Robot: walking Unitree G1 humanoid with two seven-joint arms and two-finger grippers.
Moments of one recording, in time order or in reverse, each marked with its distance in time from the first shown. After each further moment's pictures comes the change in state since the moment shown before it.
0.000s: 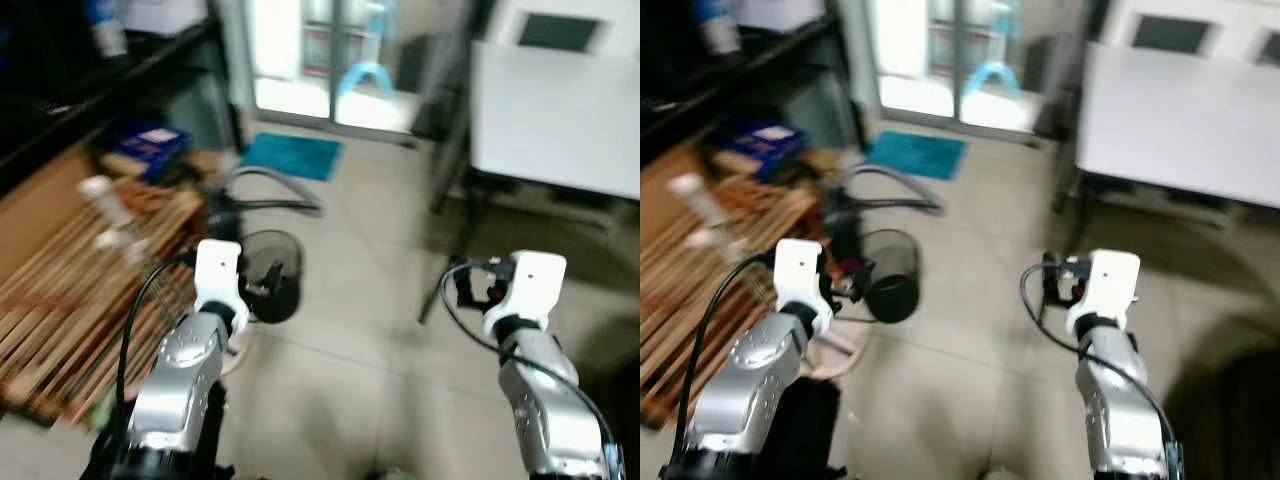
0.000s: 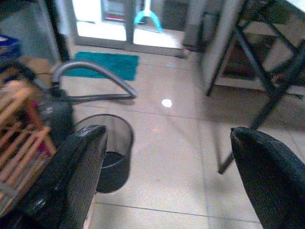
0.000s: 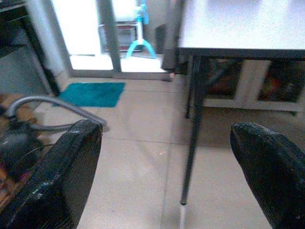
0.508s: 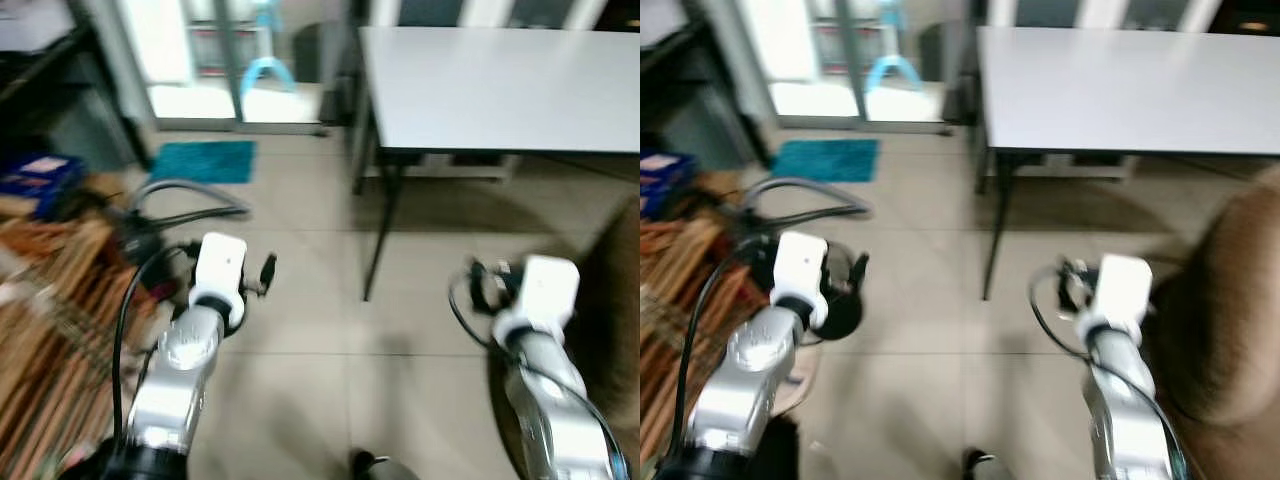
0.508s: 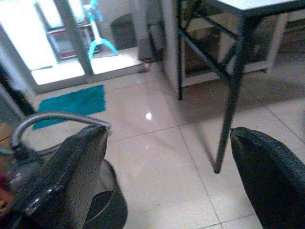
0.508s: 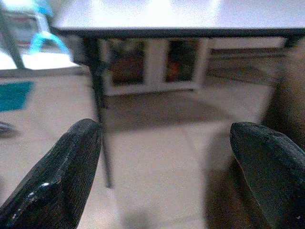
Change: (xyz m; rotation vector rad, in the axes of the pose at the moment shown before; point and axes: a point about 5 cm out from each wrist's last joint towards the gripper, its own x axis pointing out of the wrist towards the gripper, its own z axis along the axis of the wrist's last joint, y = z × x) left arm -0.003 0.004 -0.002 0.227 -0.063 0.051; right arm -0.014 -0.016 -0.012 -0.086 0.034 -0.146
